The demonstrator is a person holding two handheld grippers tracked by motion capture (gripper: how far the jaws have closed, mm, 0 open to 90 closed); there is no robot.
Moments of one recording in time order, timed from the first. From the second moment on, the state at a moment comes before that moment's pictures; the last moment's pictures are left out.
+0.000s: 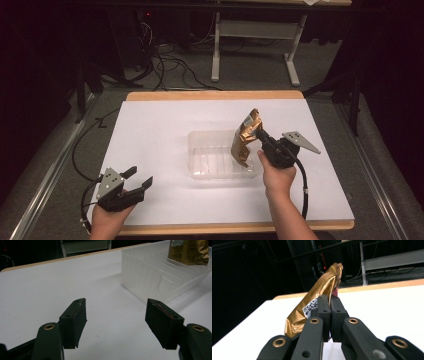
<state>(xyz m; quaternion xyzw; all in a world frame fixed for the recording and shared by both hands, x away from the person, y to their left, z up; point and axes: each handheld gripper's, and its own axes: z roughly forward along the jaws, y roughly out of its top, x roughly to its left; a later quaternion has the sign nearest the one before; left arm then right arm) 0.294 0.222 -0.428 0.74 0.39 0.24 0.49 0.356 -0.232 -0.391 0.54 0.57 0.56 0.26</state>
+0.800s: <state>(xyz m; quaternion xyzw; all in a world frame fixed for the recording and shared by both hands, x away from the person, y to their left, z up) 0.294 0.222 -0.428 0.74 0.39 0.24 0.49 0.341 -0.194 -0.414 0.49 0.67 0.52 0.22</state>
